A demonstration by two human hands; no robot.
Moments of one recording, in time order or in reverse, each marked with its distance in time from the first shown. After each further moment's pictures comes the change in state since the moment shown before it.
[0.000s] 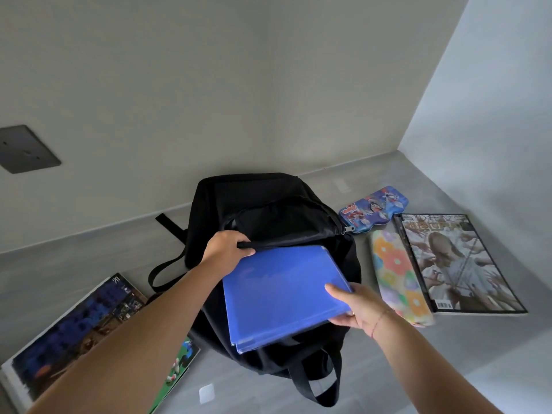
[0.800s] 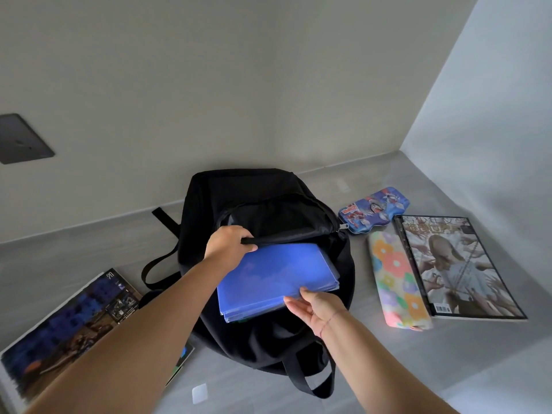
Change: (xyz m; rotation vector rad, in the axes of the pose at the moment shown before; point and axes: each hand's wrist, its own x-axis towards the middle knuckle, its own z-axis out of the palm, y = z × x) left_hand 0.005 0.011 0.007 0.067 0.025 0.057; right_hand 0.022 0.007 0.066 0.518 0.010 0.138
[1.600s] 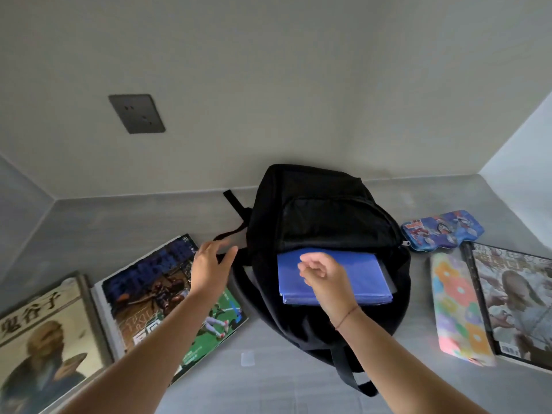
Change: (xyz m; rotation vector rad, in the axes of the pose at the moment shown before) left_hand -0.107 -0.119 -0.026 -0.250 0.434 -0.335; right_hand -0.028 0.030 0.068 -0.866 -0.255 -0.732
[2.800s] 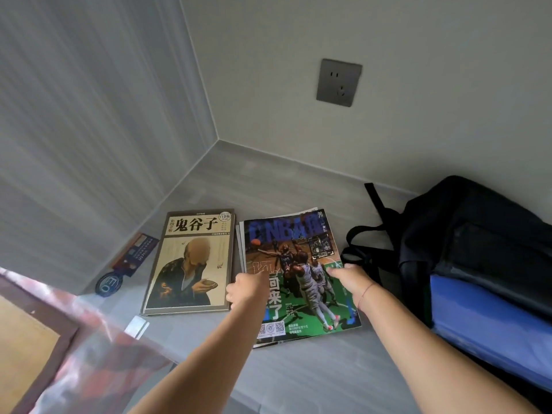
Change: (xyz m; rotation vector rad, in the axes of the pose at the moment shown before) left_hand -0.058 -0.153 -0.088 -0.270 0.133 -1.177; right_hand 0.045 0.025 0.225 -0.369 -0.408 0.379
